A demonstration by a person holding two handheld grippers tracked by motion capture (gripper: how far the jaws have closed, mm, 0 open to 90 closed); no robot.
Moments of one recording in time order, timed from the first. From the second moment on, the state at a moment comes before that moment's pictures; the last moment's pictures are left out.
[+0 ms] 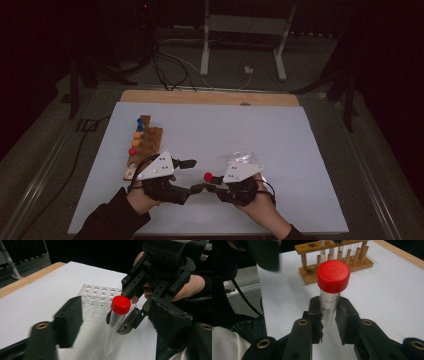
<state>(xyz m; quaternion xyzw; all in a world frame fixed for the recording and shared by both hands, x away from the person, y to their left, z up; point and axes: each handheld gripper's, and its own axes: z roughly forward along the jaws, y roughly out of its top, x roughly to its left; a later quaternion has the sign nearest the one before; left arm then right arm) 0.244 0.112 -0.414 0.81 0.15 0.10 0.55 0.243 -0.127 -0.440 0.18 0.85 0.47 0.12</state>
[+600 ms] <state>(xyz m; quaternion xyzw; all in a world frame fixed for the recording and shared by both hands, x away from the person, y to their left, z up) 0.246 0.099 -0.421 0.82 0.13 0.12 0.54 0.243 -0.123 -0.443 0.18 0.86 0.47 0.11</state>
